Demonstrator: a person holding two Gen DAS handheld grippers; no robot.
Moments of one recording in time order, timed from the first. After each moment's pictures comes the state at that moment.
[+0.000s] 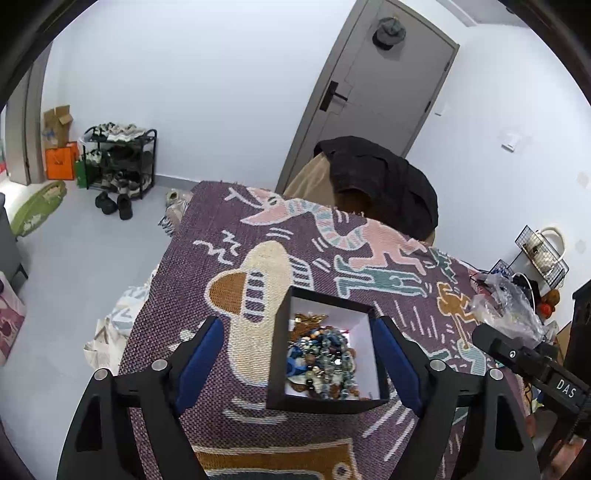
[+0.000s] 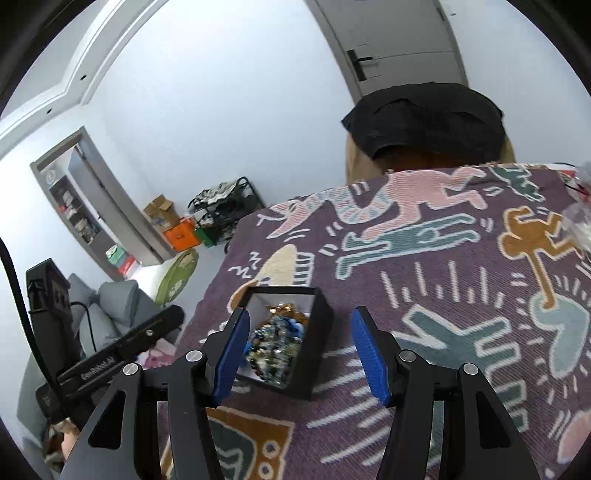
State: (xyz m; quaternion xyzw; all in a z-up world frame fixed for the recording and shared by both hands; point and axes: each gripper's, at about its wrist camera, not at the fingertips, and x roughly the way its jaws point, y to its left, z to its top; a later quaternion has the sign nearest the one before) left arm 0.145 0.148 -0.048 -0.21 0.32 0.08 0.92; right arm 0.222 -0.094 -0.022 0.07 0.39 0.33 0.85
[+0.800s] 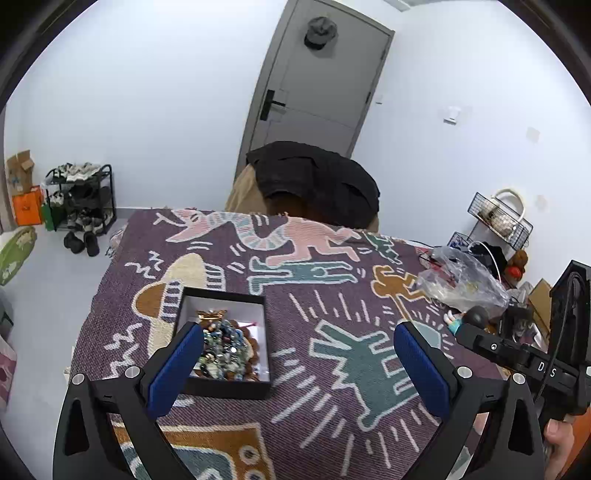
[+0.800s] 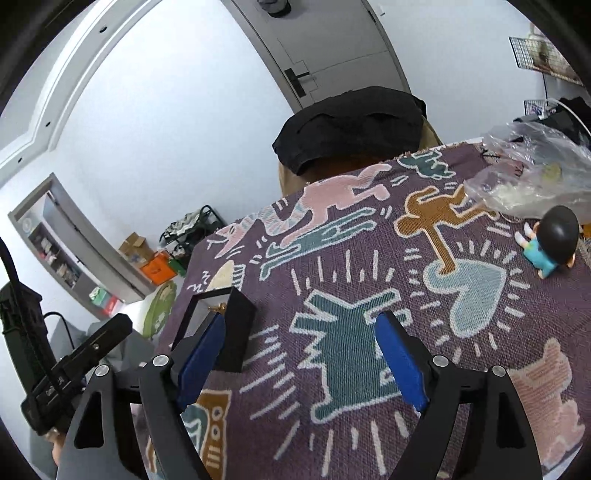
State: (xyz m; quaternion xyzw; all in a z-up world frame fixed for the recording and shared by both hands) left arm 0.135 0.044 -0.012 -0.15 0.30 0.00 0.94; right arm 0.208 -0.220 -0.014 0.14 0.39 0.27 0.87
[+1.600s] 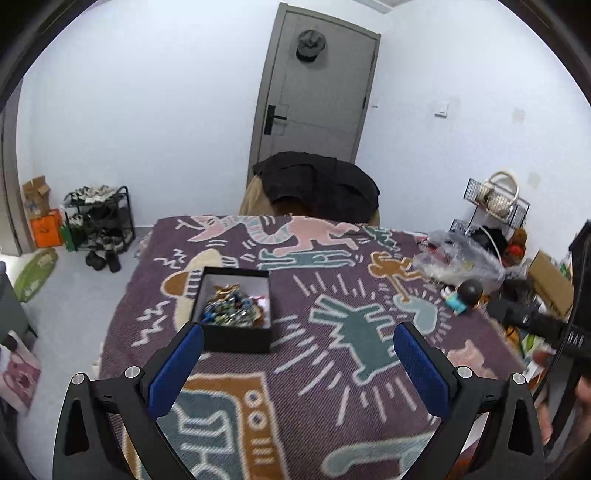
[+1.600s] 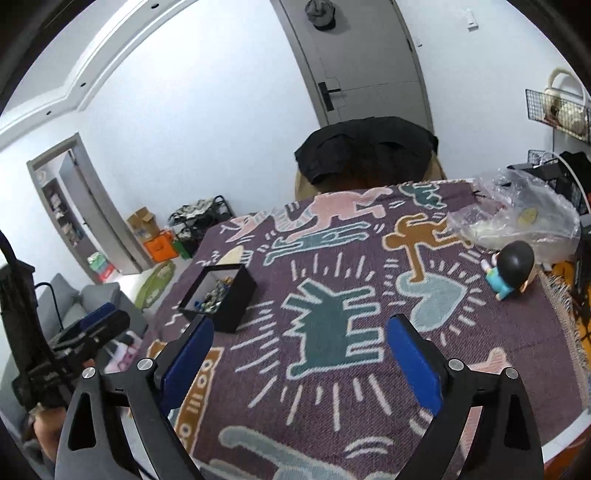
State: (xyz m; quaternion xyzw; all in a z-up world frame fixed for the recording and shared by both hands) left arm 0.054 0.007 -0.008 -0.10 0.28 0.04 0.96; right arm 0.146 -0.259 0.015 0.06 0.35 0.30 0.88
